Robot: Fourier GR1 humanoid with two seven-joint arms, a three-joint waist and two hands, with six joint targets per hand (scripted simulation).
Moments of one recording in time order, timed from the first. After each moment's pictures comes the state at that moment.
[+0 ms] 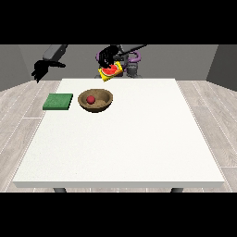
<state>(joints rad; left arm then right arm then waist) -0.97 0.01 -0.80 -0.94 -1.55 -0.01 0.36 -0.50 -0.47 -0.36 -0.59 -0.20 0.35 -0.47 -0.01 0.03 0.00</state>
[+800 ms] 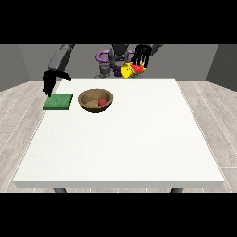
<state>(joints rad) -0.80 0.07 -0.39 -1.18 -1.20 0.24 0.24 -0.53 -0.50 -0.43 -0.56 -0.26 0.31 -0.39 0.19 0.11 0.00</state>
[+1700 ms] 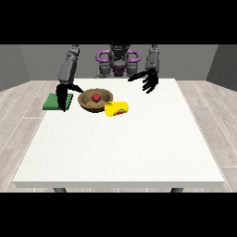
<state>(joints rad) -0.65 0.00 -0.01 -1.17 -0.39 0.24 -0.19 -0.63 -0.36 -0.36 -0.66 -0.27 0.25 -0.35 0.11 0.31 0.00</state>
